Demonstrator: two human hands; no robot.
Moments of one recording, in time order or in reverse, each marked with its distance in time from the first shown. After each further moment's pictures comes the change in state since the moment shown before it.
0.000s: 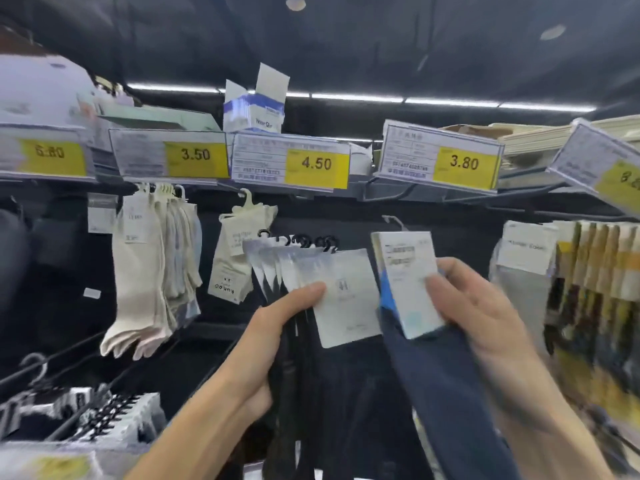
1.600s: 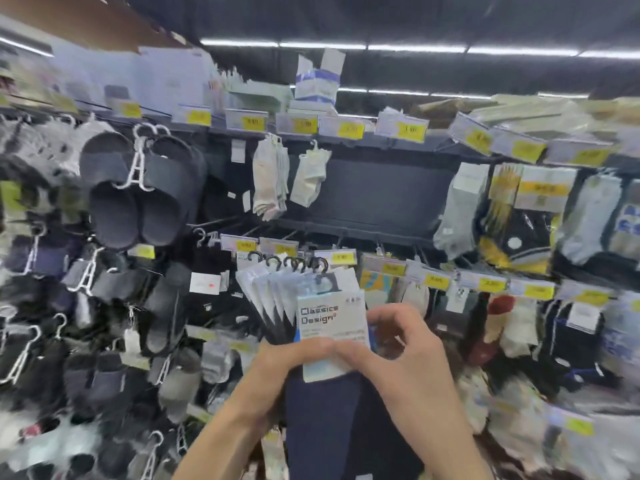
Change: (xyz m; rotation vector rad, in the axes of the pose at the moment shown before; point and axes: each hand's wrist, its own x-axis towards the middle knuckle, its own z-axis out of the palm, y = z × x) left_hand -0.396 -0.080 0.099 0.009 0.080 0.046; right_hand -0.369 -0.131 0.078 -0.384 -0.003 0.055
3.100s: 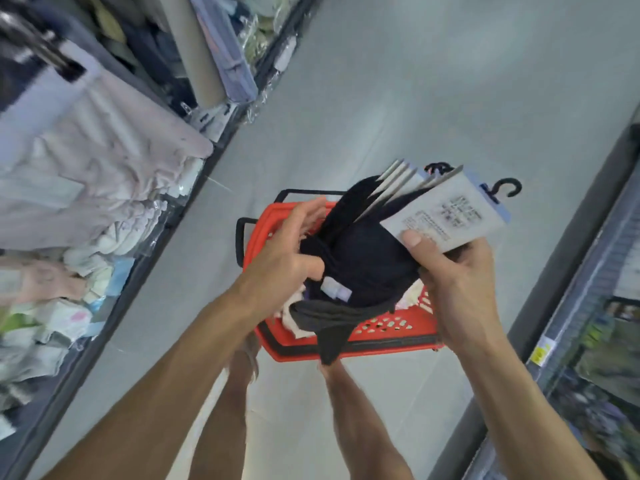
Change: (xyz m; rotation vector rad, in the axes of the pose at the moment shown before) left_hand 0.014 -0.905 0.455 0.564 -1.116 -1.109; right_hand -0.577 0.606 -0.461 0.004 1.290 1.186
